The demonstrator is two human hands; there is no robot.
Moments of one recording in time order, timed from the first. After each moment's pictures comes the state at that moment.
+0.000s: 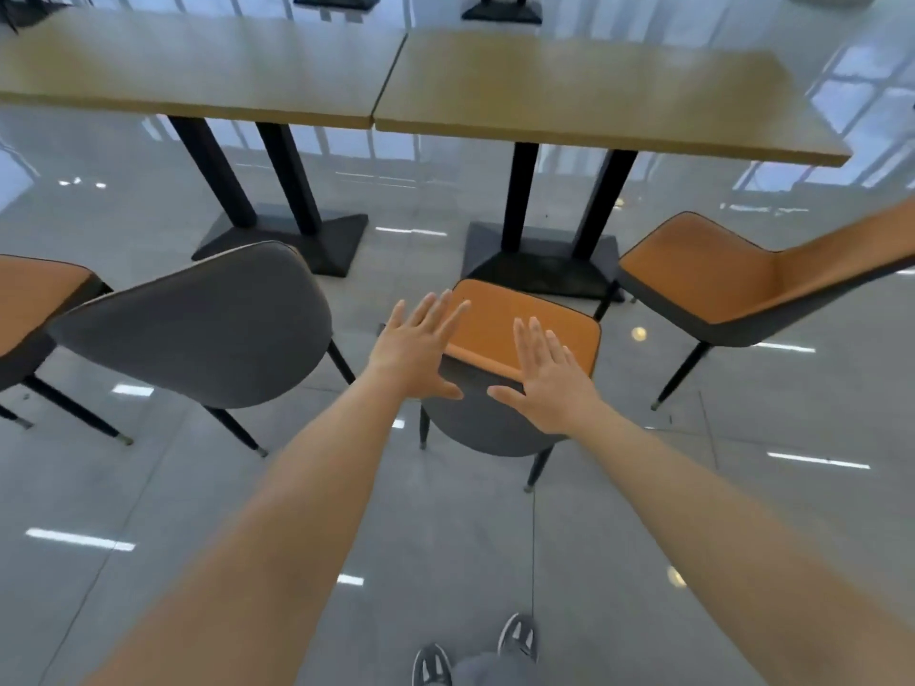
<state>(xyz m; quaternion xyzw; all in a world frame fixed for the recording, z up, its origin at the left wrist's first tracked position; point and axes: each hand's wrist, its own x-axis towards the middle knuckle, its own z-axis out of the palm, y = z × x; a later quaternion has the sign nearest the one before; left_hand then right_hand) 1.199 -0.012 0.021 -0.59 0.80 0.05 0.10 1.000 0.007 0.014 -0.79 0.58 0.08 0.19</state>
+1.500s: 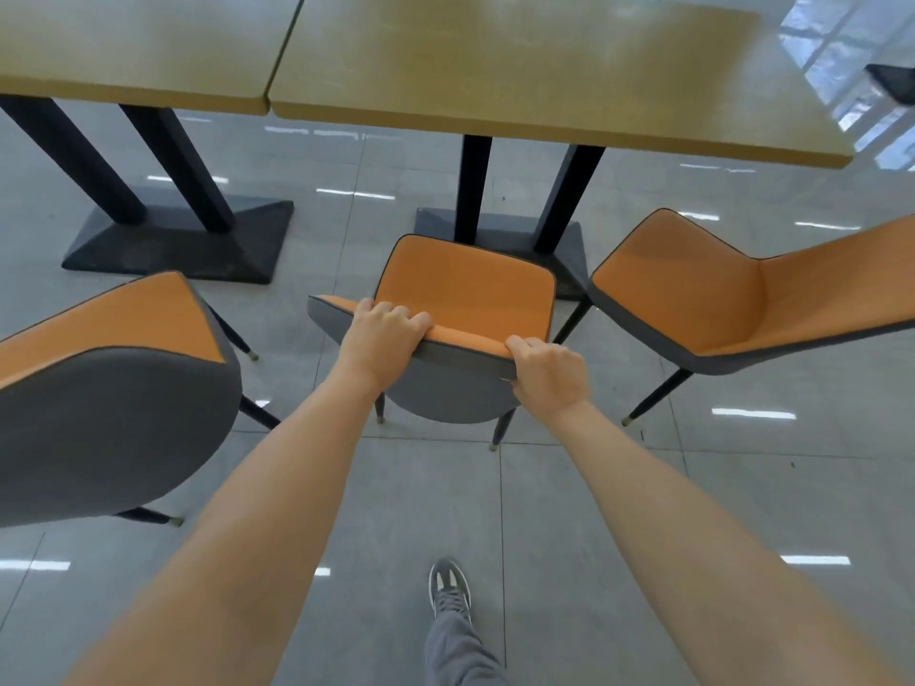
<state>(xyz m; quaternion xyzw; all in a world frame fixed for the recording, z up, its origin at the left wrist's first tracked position) 1.173 -0.245 -0.032 -0.56 0.83 -0.01 0.03 0.971 -0.215 -0.041 -0.79 0.61 -0.01 0.02</state>
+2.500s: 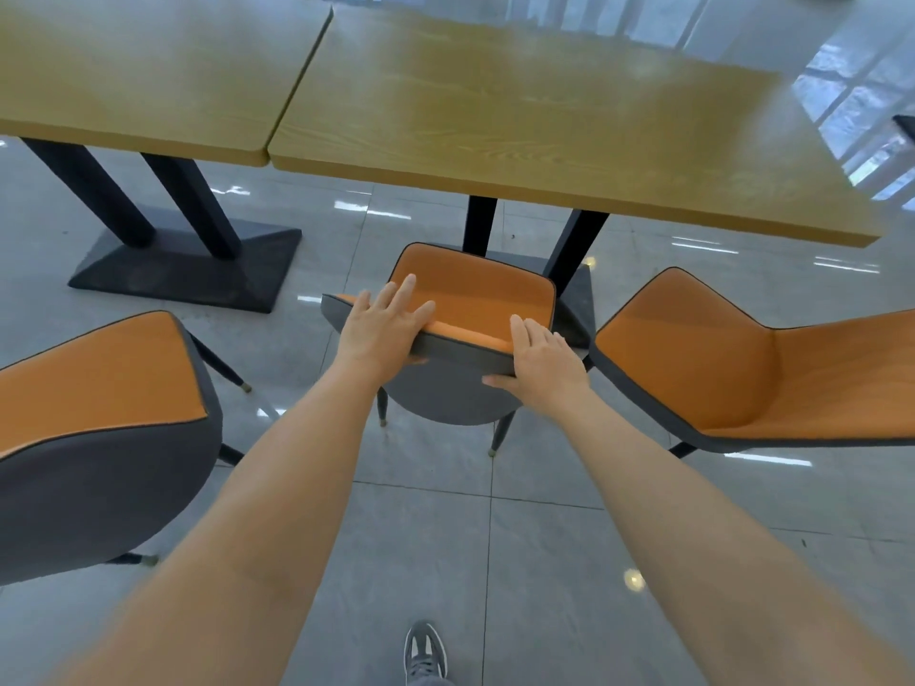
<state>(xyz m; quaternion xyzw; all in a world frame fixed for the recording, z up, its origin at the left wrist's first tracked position) 1.151 -0.365 -0.015 -0.59 0.80 0.03 0.09 0.943 -0.353 -0.024 -0.78 0.61 0.06 0.11</state>
